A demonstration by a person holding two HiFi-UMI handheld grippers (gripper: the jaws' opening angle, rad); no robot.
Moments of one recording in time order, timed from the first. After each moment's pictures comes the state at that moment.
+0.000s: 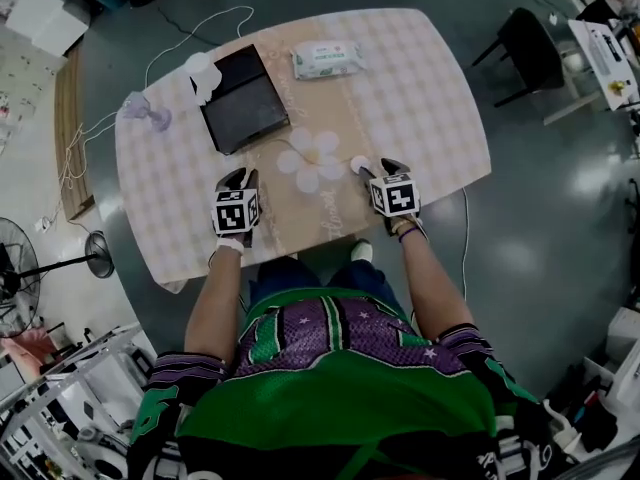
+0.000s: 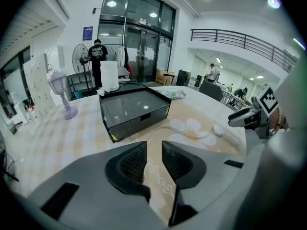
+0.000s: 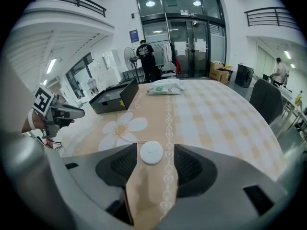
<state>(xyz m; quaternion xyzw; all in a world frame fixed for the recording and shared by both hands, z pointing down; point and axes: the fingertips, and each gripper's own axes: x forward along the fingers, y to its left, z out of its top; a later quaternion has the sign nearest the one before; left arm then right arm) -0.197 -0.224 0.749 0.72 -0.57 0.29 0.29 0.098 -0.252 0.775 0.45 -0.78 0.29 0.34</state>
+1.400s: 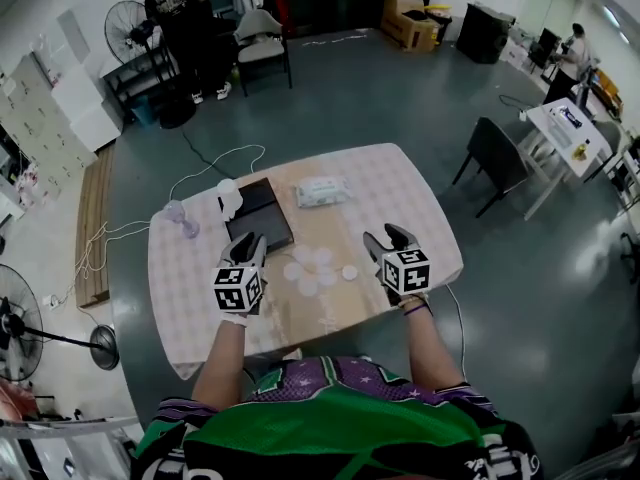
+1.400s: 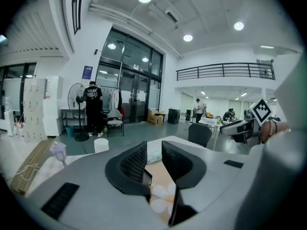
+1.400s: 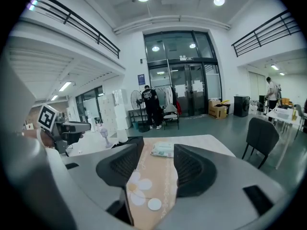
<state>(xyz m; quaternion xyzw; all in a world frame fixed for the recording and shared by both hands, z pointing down) -0.153 -0.244 0.500 0.80 -0.58 0.11 0.13 0.122 -0.271 0.521 0.49 -0.84 0.17 0.15</state>
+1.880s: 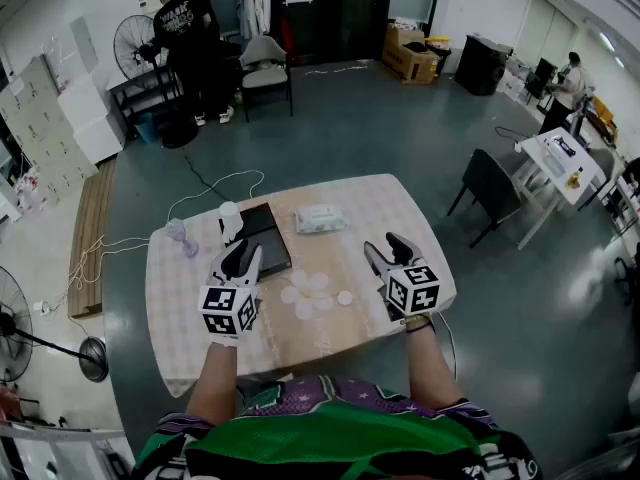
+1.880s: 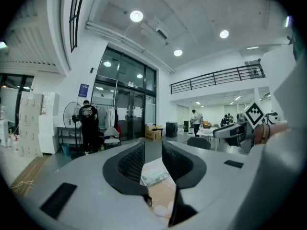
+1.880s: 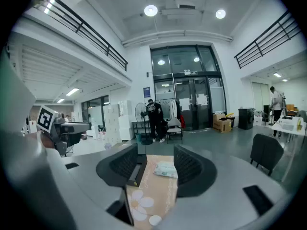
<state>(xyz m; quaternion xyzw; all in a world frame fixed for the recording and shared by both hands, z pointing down) -0.146 -0.226 0.399 0.82 -0.57 0.05 0.05 0.115 -0.268 0.432 0.48 -0.87 0.11 0.09</state>
